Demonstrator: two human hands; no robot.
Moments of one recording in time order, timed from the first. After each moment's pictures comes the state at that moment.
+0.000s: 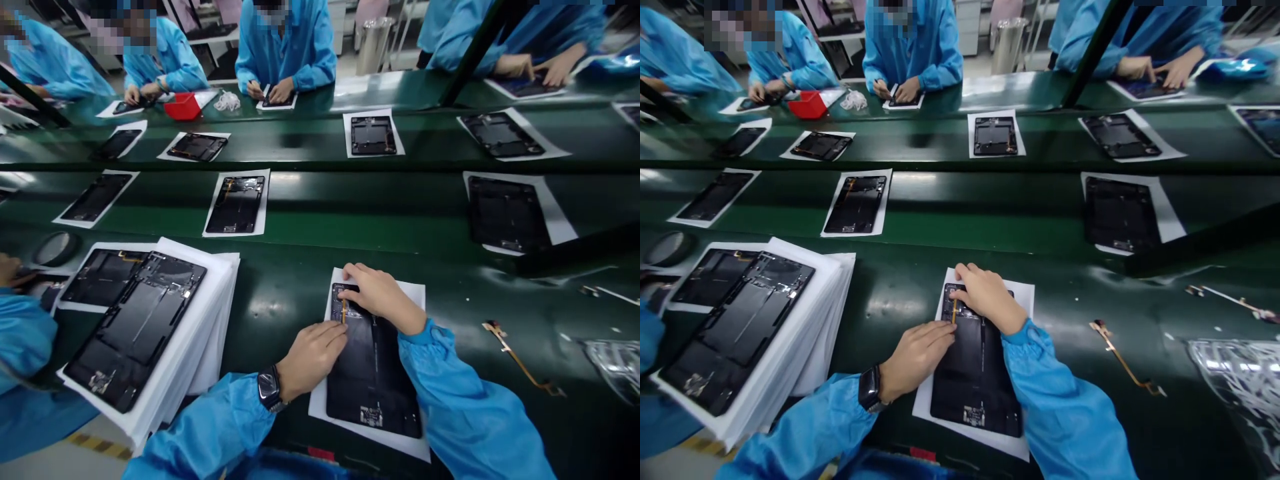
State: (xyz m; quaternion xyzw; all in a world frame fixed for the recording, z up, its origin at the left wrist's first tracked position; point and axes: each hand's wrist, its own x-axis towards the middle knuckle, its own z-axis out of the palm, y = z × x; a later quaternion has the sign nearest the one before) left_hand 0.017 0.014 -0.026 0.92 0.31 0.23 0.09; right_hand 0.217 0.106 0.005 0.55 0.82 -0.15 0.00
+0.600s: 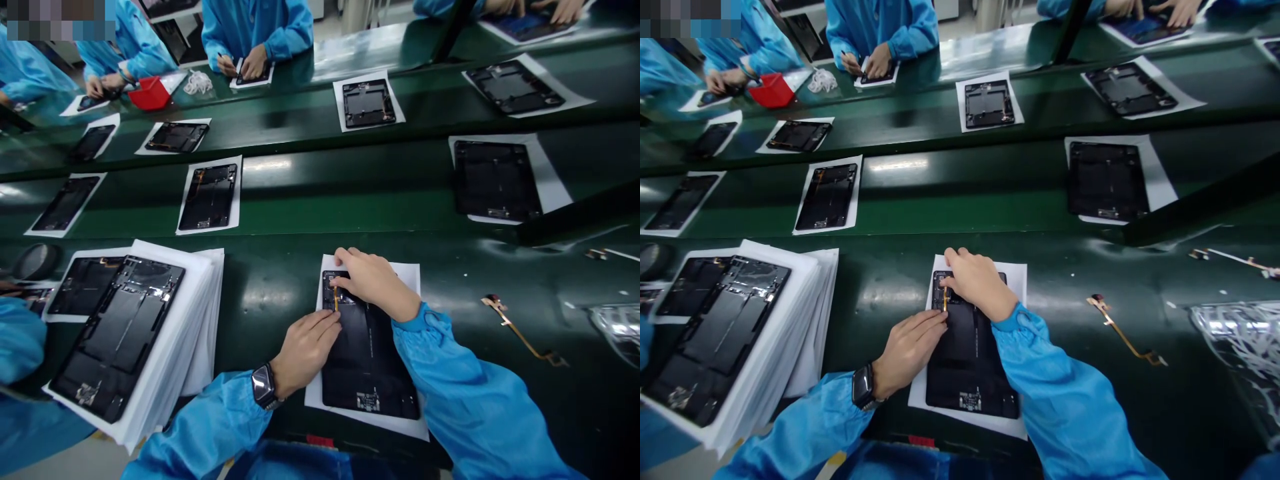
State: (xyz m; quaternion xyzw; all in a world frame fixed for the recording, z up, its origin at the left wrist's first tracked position) left_hand 0.021 0.010 -0.025 0.91 0.32 0.24 0.08; right_hand 0.216 0.104 0.009 0.58 0.80 -0.15 0.01
